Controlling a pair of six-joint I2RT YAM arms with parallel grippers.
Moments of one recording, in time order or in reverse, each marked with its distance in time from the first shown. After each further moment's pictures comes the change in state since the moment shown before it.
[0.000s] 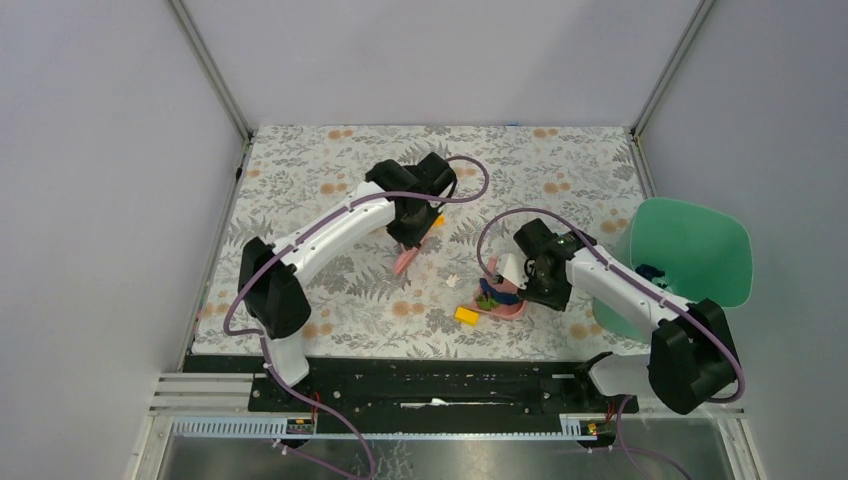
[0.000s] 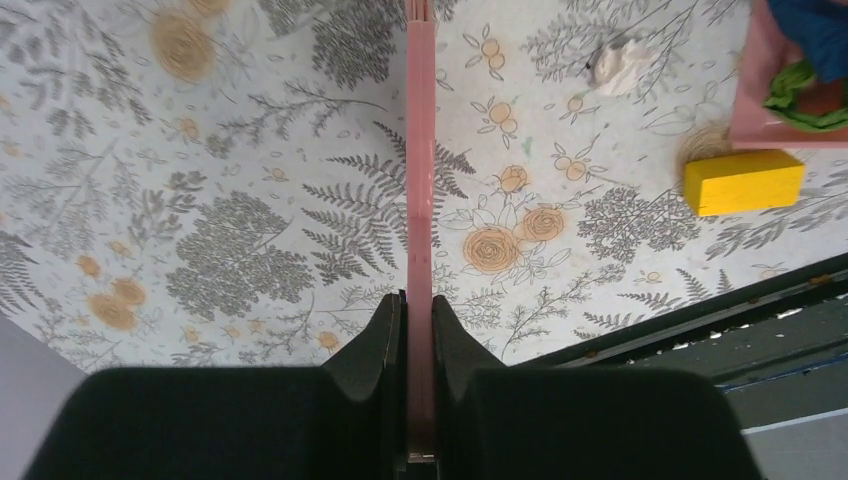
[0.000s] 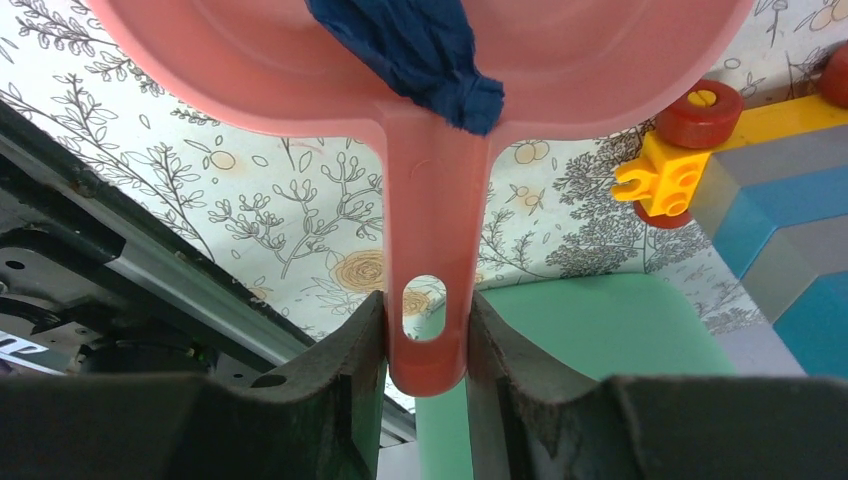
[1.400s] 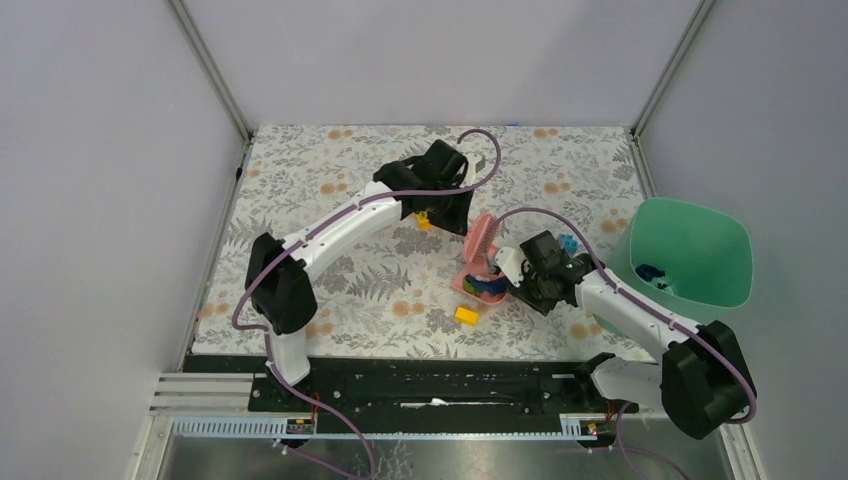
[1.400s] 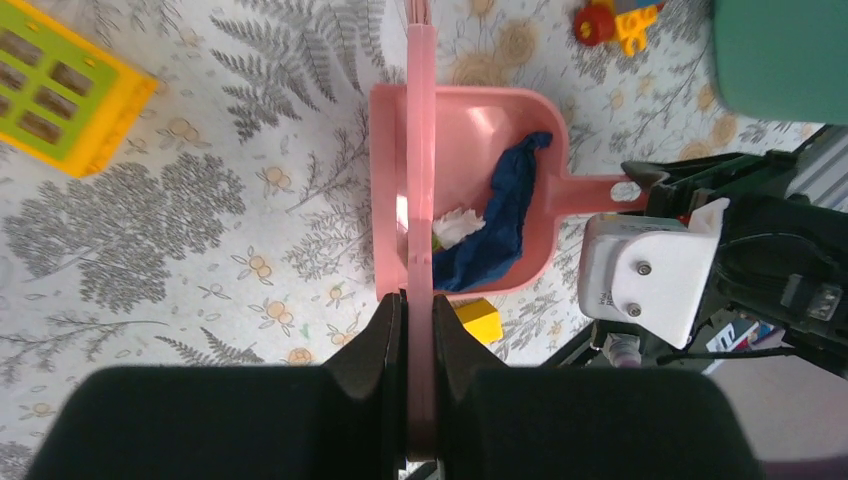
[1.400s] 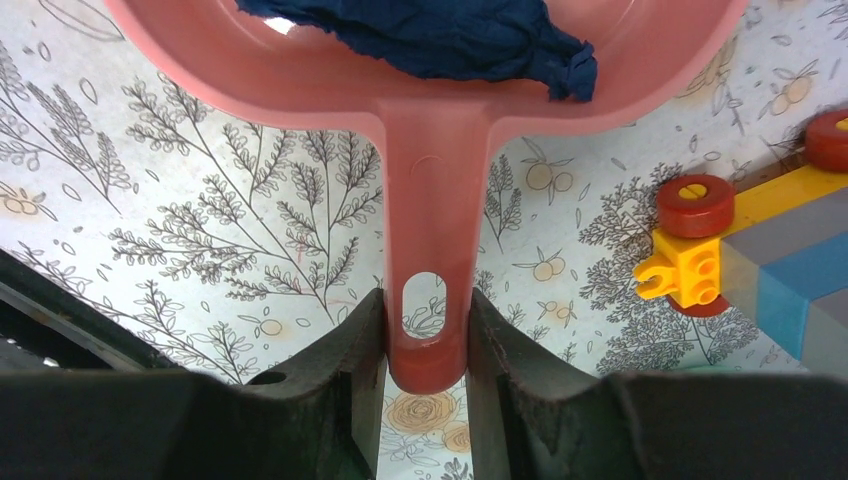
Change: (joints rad) left arm 0.002 0.082 -0.003 0.389 0.356 -0.188; right arm 0.000 -0.097 -0.183 0.333 -0.119 0.187
